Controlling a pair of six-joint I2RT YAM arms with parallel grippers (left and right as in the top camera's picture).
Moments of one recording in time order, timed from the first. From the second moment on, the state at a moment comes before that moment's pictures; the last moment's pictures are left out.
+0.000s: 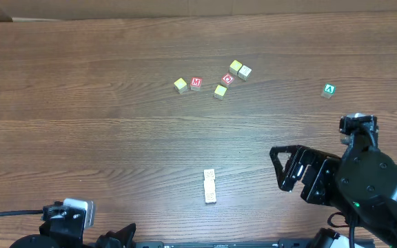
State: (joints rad) left arm -0.42 0.53 1.41 -1.69 0.01 -0.31; right arm 0.96 1.08 1.85 -1.58 0.27 1.09
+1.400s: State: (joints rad) left arm -0.42 0.53 1.41 -1.69 0.01 -0.31; right arm 0.43 0.68 1.29 -0.75 0.20 0.48
